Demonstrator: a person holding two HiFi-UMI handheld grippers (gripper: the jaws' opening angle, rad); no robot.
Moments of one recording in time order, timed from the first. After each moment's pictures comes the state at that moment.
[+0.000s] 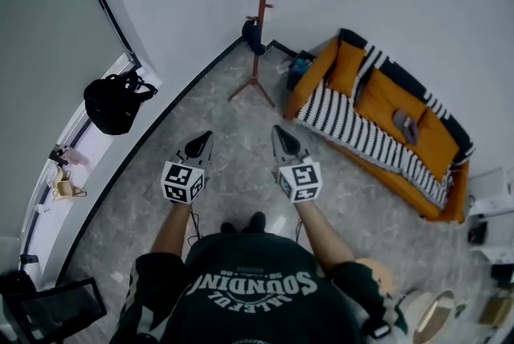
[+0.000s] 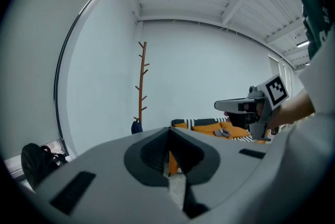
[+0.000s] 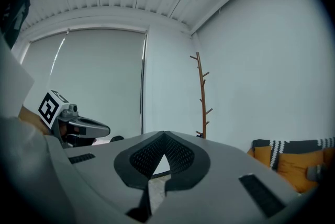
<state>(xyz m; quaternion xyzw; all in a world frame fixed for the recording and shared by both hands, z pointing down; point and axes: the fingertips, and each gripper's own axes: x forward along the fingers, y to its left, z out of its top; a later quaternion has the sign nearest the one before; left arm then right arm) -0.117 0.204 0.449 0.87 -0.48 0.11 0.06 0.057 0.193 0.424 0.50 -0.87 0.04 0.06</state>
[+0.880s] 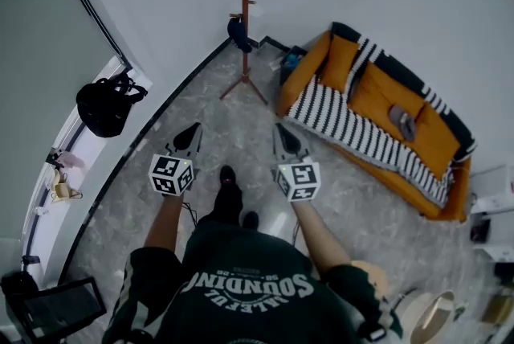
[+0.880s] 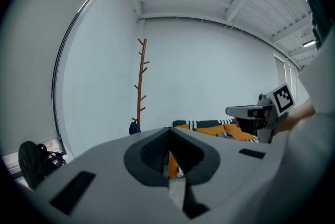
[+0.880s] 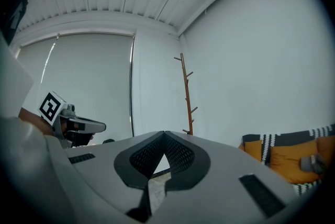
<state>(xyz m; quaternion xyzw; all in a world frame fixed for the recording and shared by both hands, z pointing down) -0.071 0.164 0.443 0.86 -0.49 0.10 0.07 0.143 0.166 0.440 0.53 -0.85 0.06 0.03</state>
